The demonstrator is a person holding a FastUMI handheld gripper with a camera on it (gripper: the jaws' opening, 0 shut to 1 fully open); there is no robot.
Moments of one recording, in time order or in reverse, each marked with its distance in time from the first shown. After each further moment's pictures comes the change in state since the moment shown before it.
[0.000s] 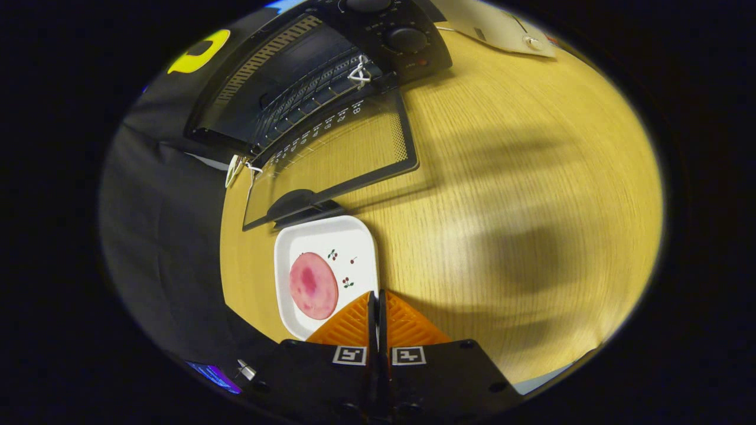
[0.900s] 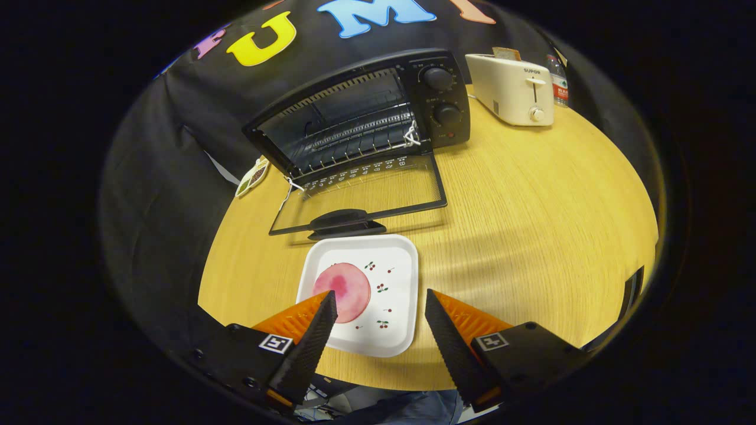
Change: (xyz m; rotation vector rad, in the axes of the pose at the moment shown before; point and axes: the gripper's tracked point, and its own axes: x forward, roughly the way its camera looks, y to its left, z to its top) arm -0.026 0.020 0.009 -0.165 -0.282 -0.157
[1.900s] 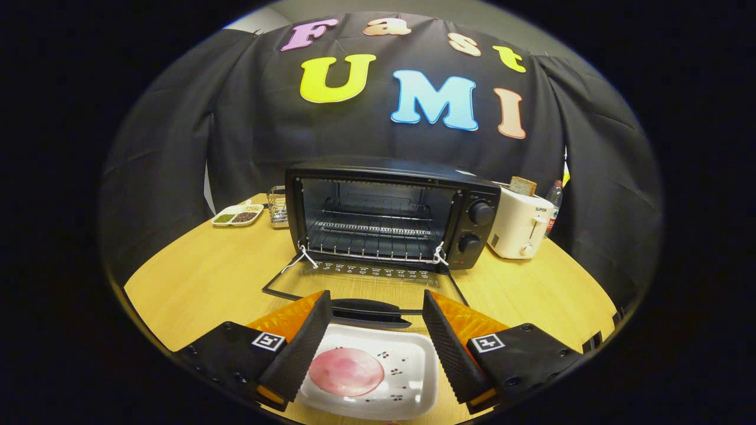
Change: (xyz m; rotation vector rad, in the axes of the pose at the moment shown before) arm -0.027 0.062 0.073 -0.331 -0.616 -0.259
